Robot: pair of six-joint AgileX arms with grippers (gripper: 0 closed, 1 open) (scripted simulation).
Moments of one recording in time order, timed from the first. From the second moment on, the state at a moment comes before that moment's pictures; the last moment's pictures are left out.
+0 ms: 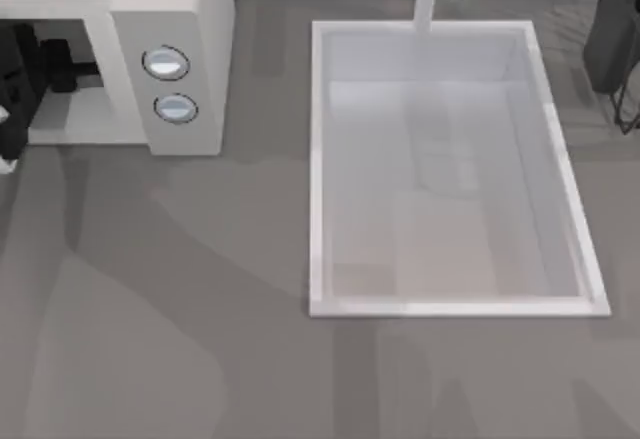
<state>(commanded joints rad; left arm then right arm) -0.09 2.04 1.24 0.52 -0.04 -0.01 0.00 0.00 0.00 0.00 0.00 0.00</state>
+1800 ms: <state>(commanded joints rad) -0.35 1.80 0.38 1.07 -0.30 -0.10 0.00 0.00 0.00 0.00 0.00 0.00</state>
